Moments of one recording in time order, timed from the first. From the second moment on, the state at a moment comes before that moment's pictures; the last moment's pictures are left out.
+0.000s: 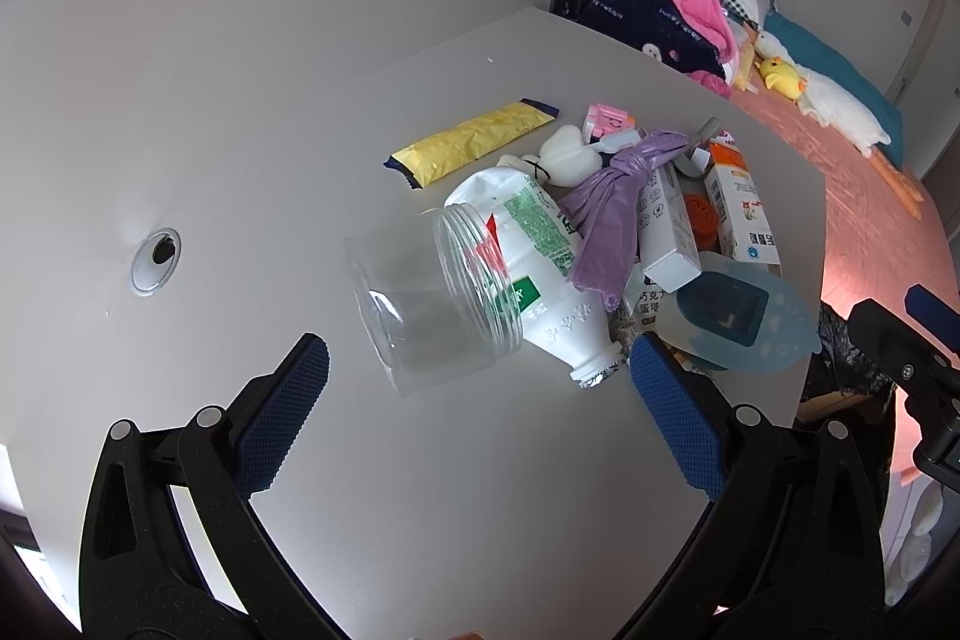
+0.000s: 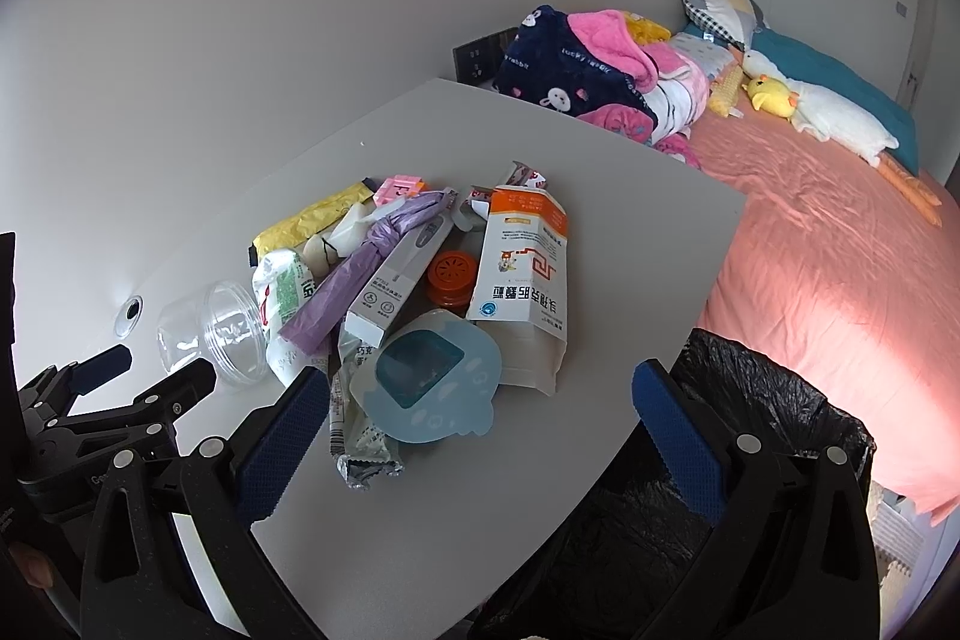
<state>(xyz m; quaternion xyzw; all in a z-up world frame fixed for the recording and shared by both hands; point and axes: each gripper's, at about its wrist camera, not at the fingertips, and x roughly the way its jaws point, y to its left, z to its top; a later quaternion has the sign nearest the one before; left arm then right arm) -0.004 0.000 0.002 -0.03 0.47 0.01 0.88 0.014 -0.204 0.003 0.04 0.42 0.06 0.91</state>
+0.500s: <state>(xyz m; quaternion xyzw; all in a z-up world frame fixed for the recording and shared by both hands) -0.004 -0.001 0.003 -0.03 0.47 0.01 0.88 0.014 -0.204 0.002 0.04 0.42 0.06 0.91</state>
